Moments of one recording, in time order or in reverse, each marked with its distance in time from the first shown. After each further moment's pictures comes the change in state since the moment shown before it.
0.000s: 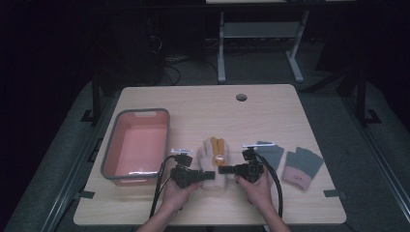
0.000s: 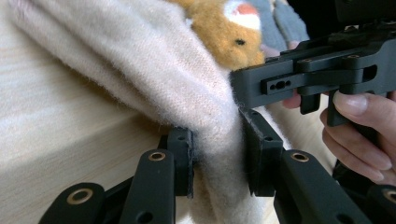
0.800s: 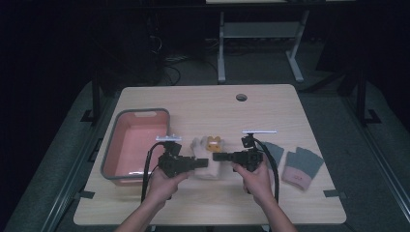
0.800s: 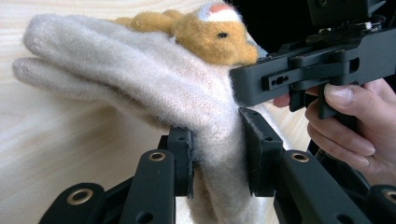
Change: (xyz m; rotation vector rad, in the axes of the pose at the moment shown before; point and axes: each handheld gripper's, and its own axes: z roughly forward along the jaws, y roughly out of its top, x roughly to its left) left arm -0.018 0.035 -0.053 -0.070 -0.040 0.103; right arm 0.044 0.033 -0.021 -0.062 0.124 -0.042
